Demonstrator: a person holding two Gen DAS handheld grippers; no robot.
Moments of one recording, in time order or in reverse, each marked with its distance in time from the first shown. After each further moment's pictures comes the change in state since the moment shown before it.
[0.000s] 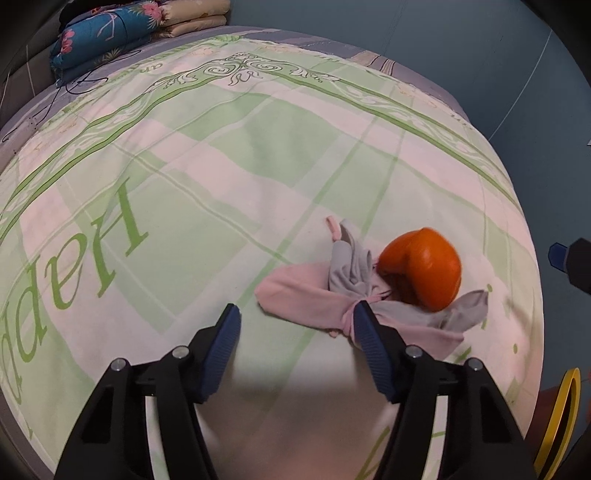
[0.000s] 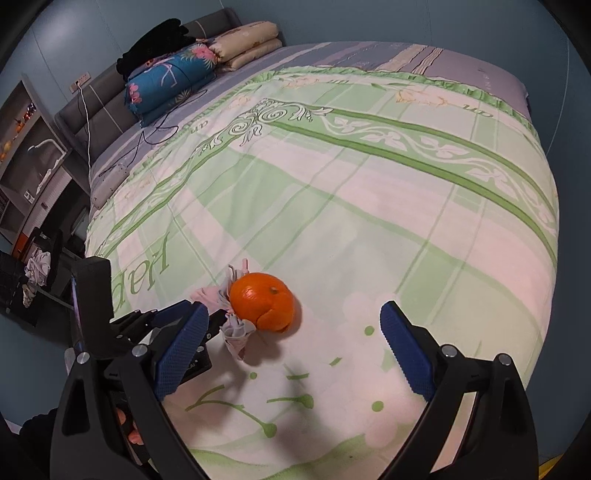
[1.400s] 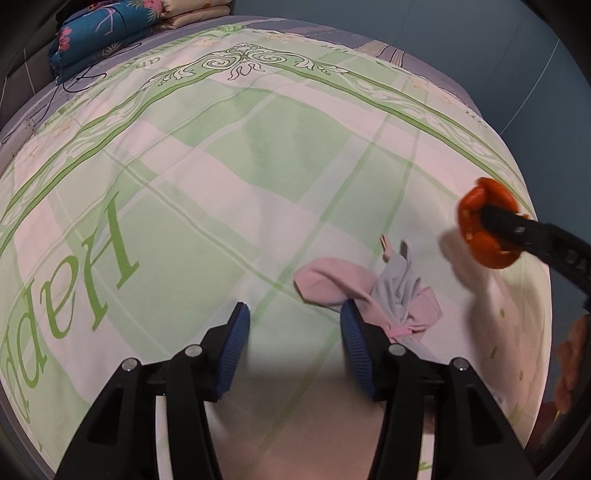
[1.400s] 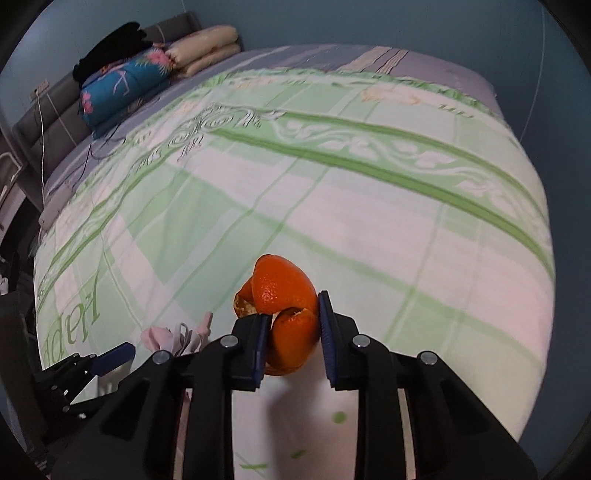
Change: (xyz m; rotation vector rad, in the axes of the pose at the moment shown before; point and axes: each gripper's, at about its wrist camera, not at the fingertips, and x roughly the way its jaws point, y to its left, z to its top) left arm 0.018 -0.008 0.023 -0.002 0.044 0.031; right arm 0.059 -0.025 0.036 0.058 -0.050 -0.175
